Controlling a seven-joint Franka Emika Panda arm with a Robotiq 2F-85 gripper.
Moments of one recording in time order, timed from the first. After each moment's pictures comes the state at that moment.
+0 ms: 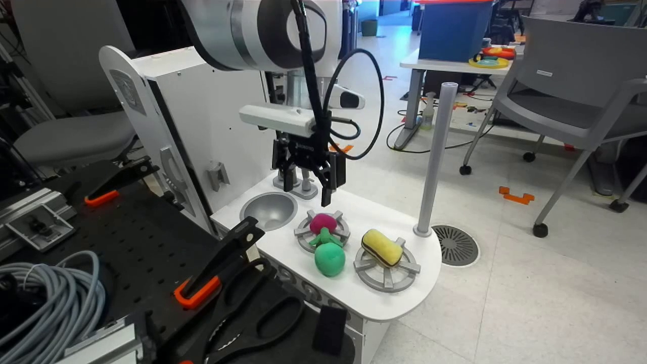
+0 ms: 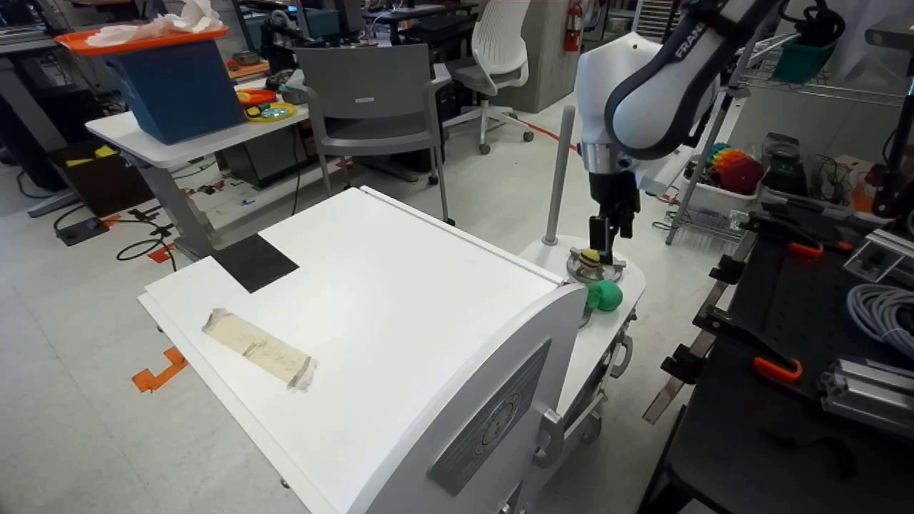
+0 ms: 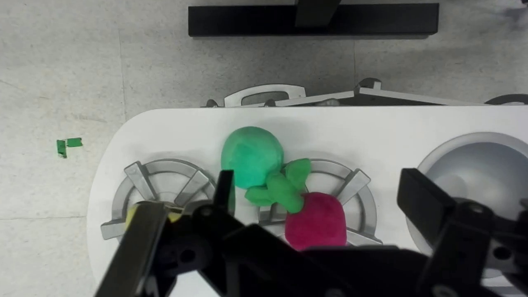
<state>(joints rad) -0.04 0.83 -0.02 -1.91 -0.13 2.48 0.00</state>
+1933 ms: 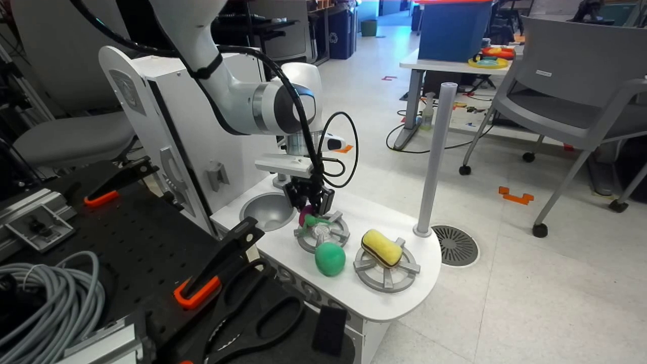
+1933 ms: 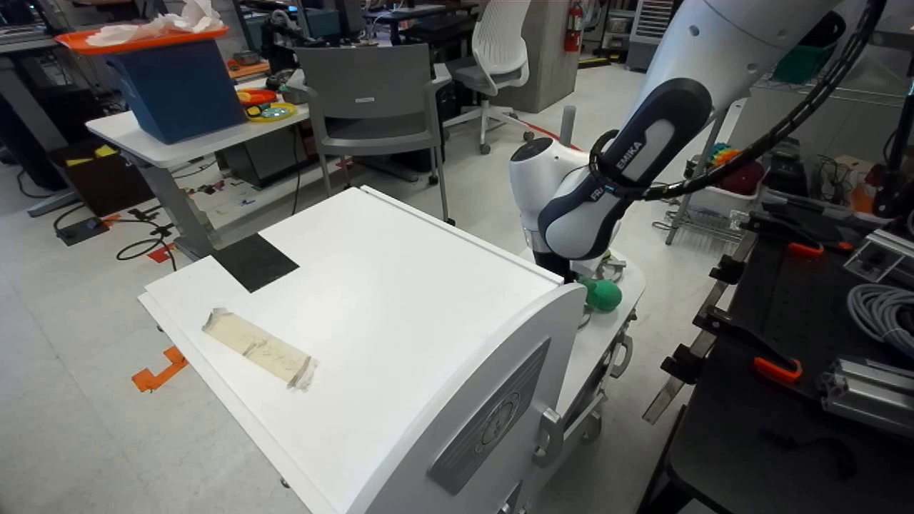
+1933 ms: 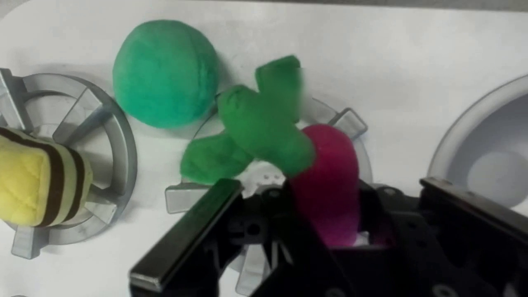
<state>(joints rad) 0.14 1.28 -0.08 -1.43 -0.13 2.45 0.08</state>
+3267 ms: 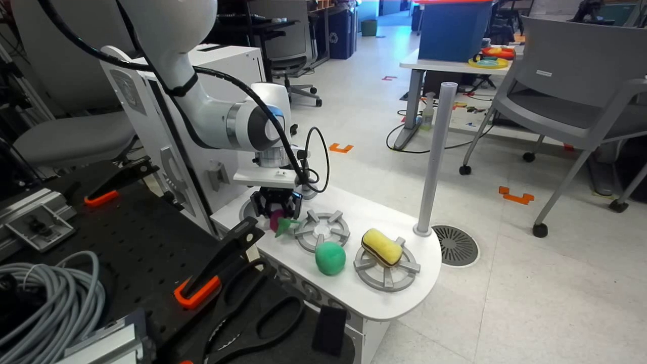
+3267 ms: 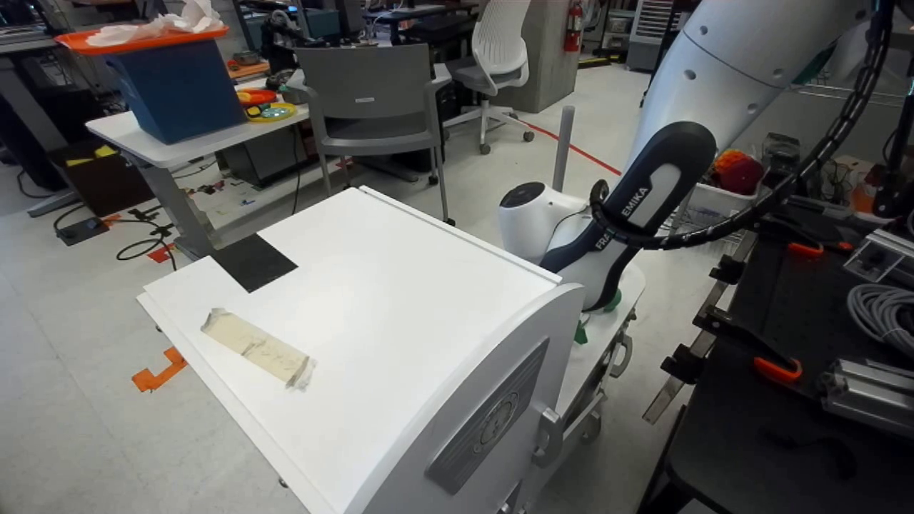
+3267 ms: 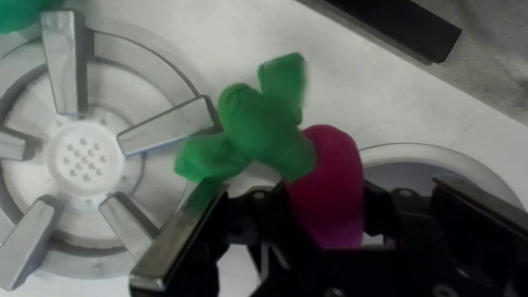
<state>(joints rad) 0.16 1.36 0.03 -1.41 -0.21 2.52 -0.20</state>
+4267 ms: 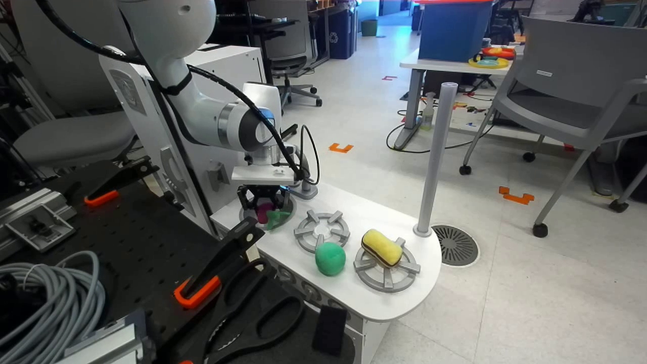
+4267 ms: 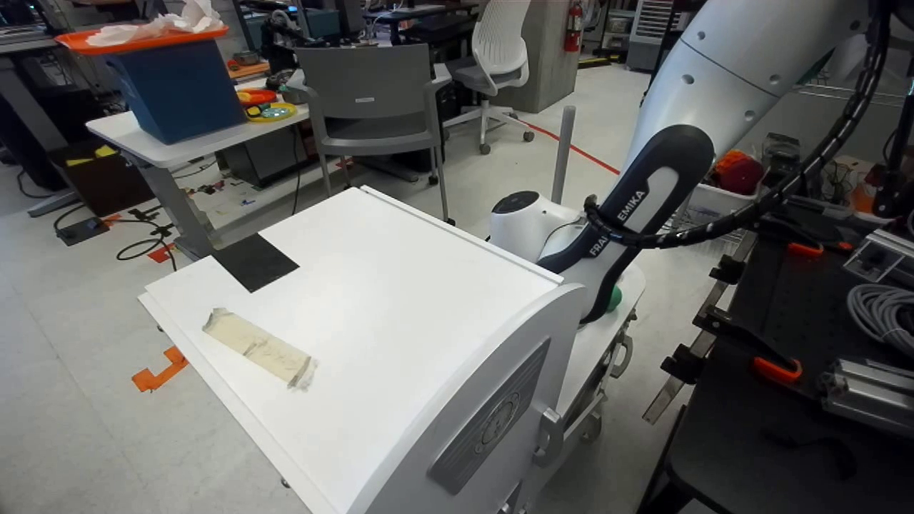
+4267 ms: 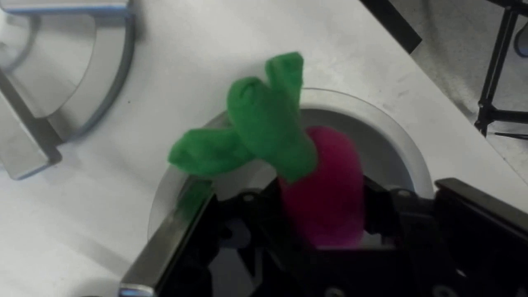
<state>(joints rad) 0.12 1.39 0.14 -1.38 -0.23 2.55 -0.44</state>
